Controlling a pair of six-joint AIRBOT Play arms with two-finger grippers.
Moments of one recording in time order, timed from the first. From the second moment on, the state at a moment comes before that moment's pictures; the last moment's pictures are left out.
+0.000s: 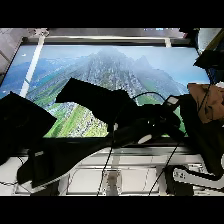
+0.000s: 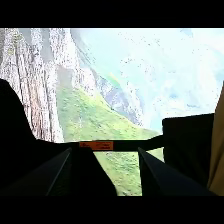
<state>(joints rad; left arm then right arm) -1.20 -1.75 1.66 1.36 -0.39 -1.79 -0.26 -1.34 1.91 -1.32 1.57 1.37</state>
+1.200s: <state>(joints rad) 0.02 -1.66 1.55 1.81 -1.25 -1.75 0.38 -1.40 1.31 -1.27 1.42 1.40</state>
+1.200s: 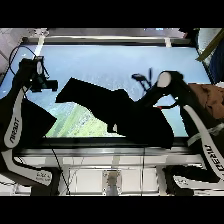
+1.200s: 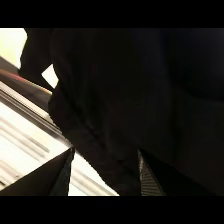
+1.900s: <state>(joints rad) 0.09 -1.82 1.55 1.33 -1.06 -1.72 0.40 -1.44 1.30 -1.39 1.45 1.40</state>
